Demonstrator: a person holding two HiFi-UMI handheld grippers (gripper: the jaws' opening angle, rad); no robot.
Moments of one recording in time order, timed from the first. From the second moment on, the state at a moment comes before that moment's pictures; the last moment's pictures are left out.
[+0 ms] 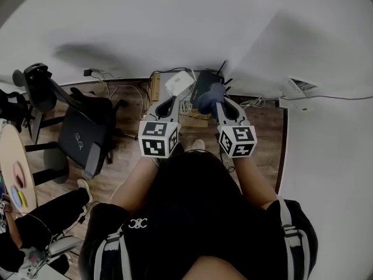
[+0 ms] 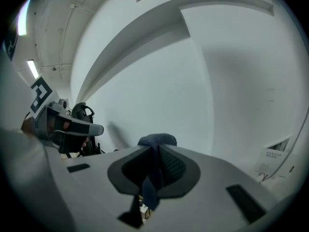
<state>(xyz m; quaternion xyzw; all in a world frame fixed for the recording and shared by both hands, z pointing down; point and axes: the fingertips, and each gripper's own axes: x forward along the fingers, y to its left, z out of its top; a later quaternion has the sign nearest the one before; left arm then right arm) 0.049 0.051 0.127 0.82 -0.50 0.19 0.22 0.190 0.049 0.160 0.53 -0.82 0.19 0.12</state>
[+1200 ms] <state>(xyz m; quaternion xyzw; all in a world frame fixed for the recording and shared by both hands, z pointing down) -0.034 0.004 0.422 0.75 -0.48 0.24 0.39 0.119 -0.012 0.401 0.49 -0.74 0.30 0.35</state>
